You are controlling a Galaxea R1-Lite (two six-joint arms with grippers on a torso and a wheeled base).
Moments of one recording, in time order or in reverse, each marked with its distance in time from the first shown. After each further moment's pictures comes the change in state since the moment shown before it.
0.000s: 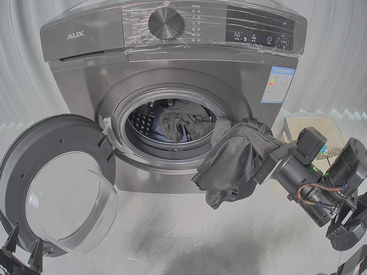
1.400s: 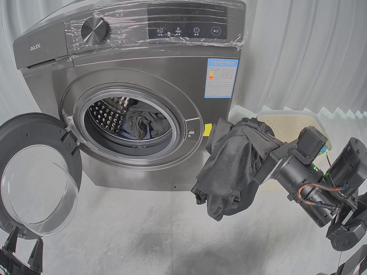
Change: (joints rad) left arm 0.000 0.000 0.000 0.000 0.000 0.000; right arm 0.007 -0.003 -0.003 -0.002 0.001 -0.001
